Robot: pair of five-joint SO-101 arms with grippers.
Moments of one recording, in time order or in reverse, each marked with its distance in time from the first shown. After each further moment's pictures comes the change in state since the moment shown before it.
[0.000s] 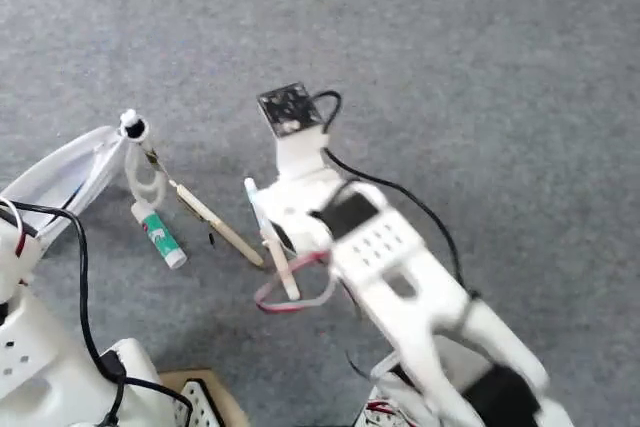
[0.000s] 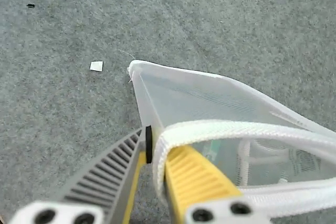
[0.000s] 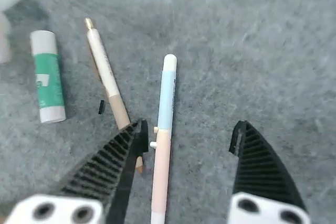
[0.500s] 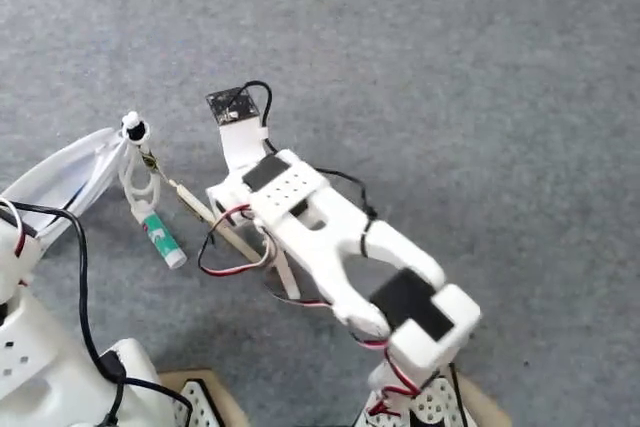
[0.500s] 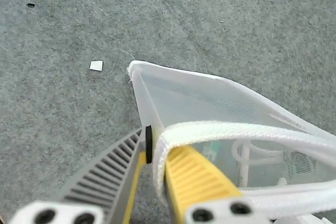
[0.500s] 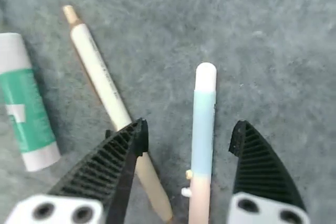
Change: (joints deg) left arm 0.0 0.0 0.0 0.0 0.0; right arm -5.3 33.8 -21.3 -0.3 -6.2
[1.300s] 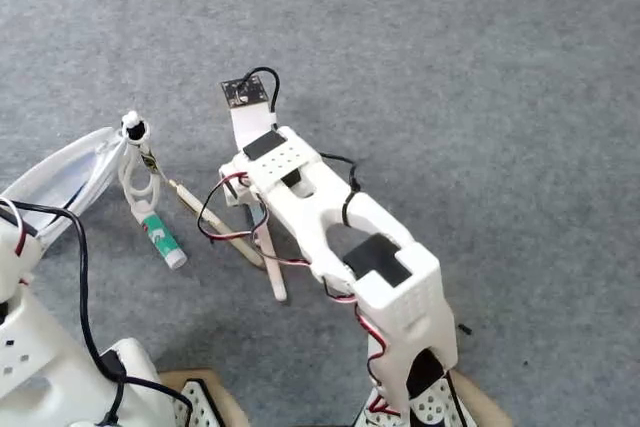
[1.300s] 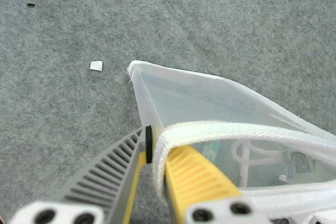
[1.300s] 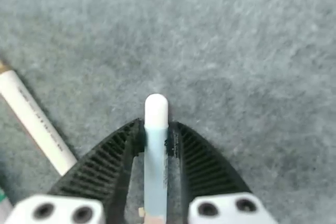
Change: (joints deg) left arm 0.0 0.0 0.0 0.0 0.0; right arm 4.6 17.1 -15.3 3.9 0.0
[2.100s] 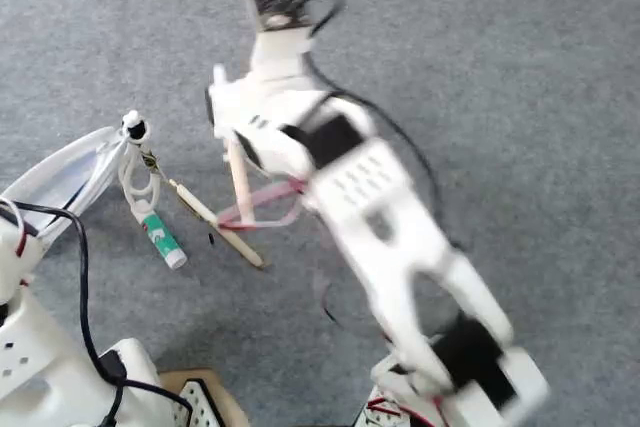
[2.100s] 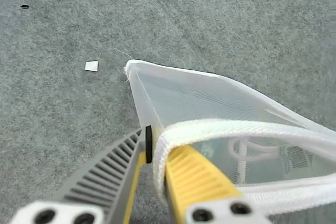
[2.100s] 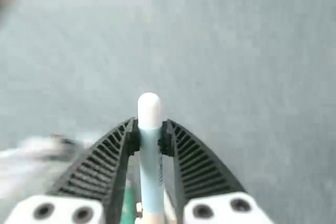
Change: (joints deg) left arm 4.3 0.0 0.0 0.0 0.0; right arm 0.8 -47.2 -0.3 0.6 0.1
